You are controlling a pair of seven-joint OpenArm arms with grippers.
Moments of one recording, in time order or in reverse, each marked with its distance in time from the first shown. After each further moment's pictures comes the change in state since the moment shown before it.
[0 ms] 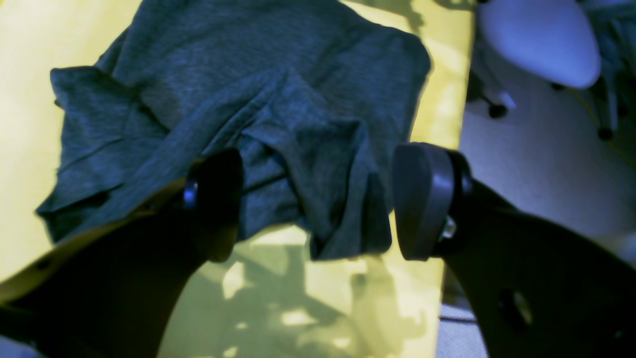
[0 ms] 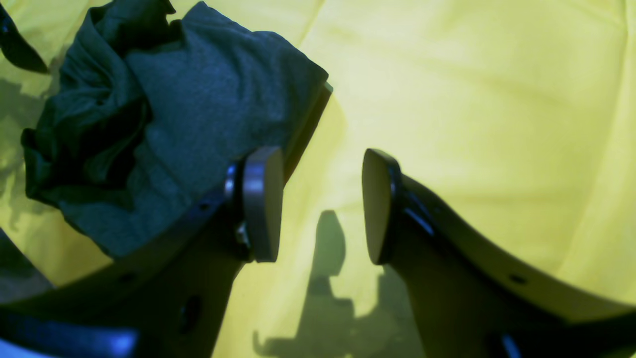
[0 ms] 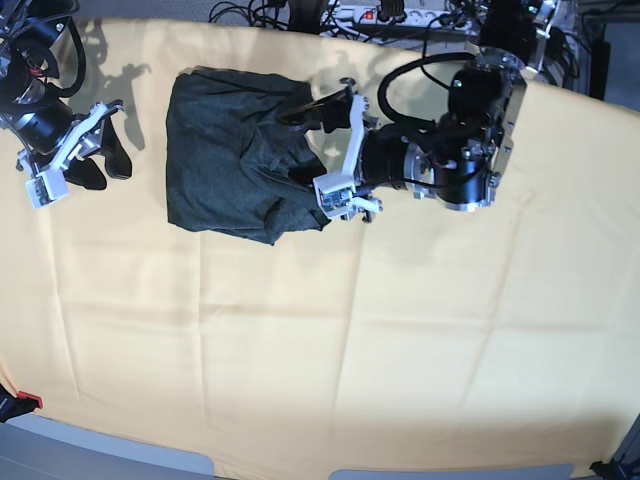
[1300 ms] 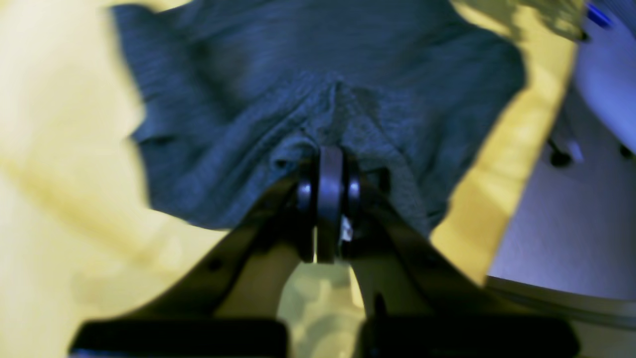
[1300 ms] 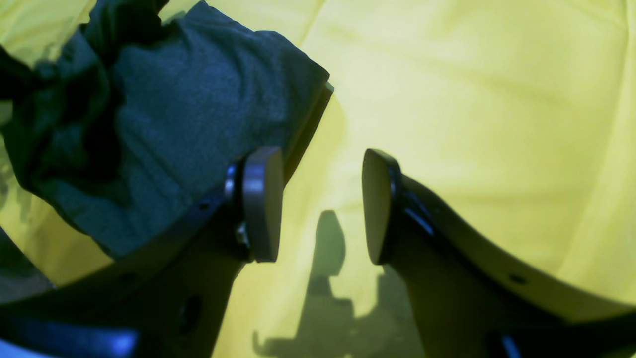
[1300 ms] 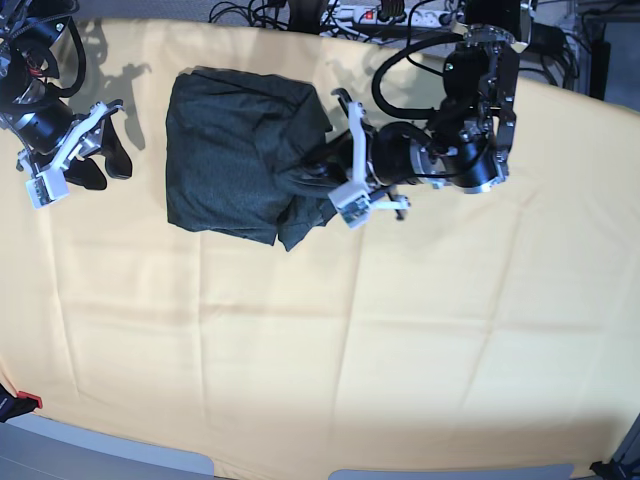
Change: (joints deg) left arm 5.4 4.8 -9.4 5.0 11.4 6.6 1.9; right arm 0.0 0.0 0.0 0.0 0.0 0.0 0.0
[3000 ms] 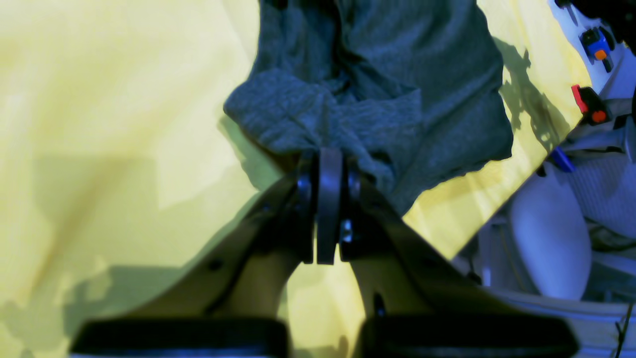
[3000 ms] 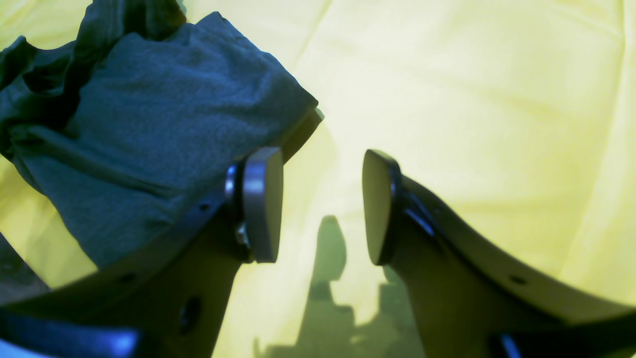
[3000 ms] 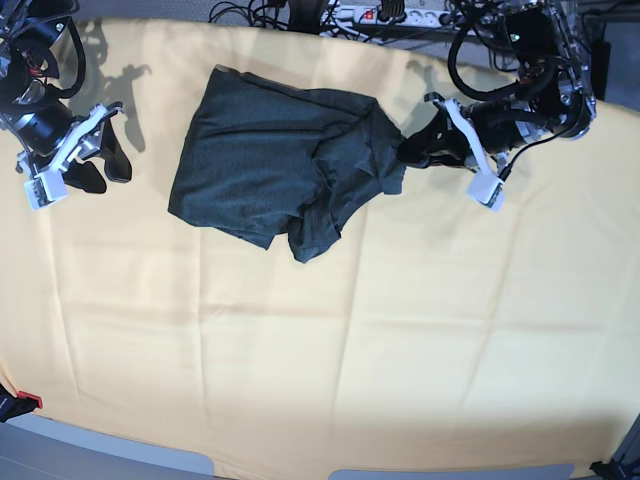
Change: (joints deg) left arm 12.0 0.7 -31.1 0.0 -18.7 2.8 5.9; right arm 0.0 0.0 0.0 0.0 0.0 0.0 1.5
